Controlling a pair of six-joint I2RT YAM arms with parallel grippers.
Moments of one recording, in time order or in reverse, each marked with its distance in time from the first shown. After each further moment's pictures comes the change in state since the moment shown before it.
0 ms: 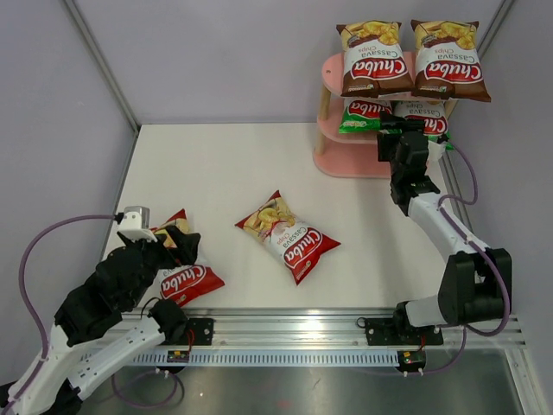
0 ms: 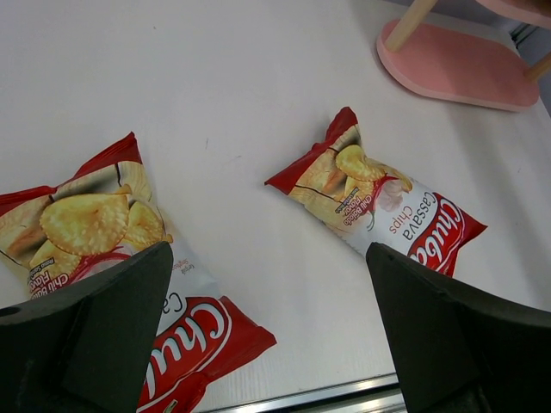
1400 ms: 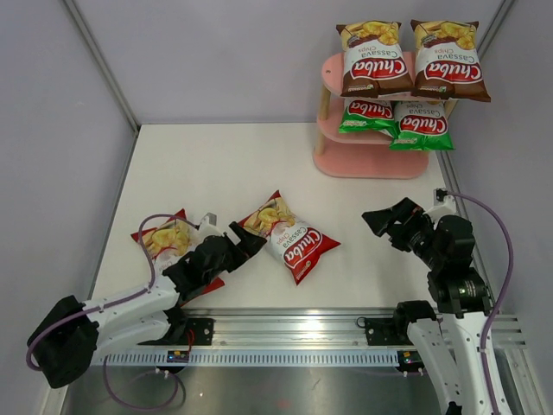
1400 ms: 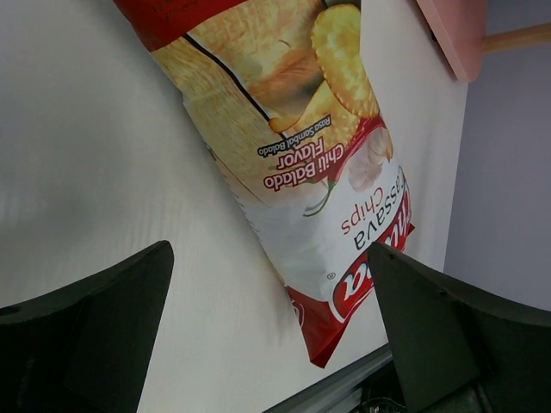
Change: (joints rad) left arm 0.002 0.599 -0.602 1.006 0.290 -0.704; right arm -0.062 -0.953 -0.257 -0.872 -0.587 -0.716
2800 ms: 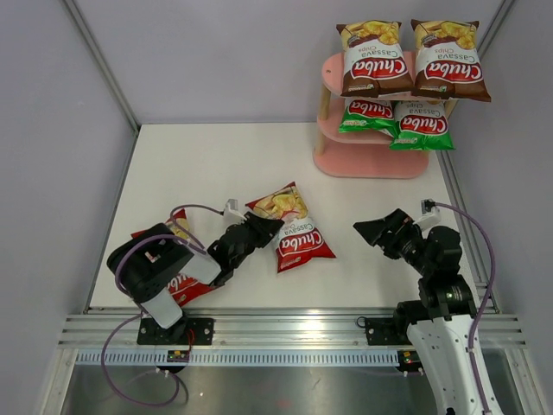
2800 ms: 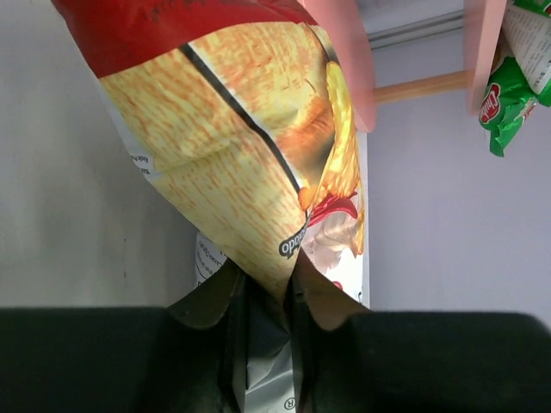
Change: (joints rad) left arm 0.012 0.772 0.097 0.947 0.008 -0.053; right arm 0.000 -0.104 -0.184 0.117 -0.119 0.058
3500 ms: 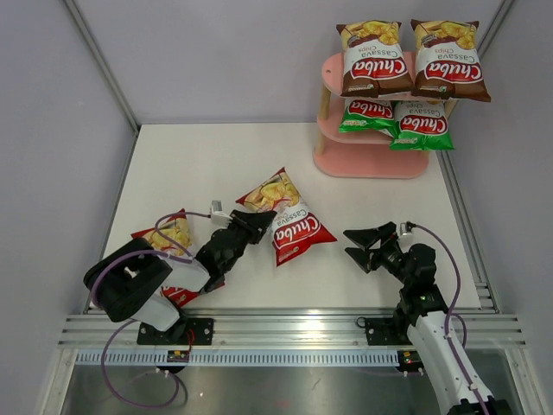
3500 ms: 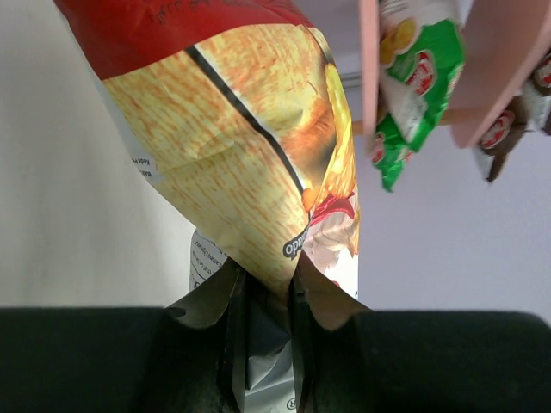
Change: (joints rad) left arm 0.000 -0.181 -0.089 0.055 -0.064 -0.129; right arm 0.020 -0.010 -0.518 0.552 -0.129 0.590
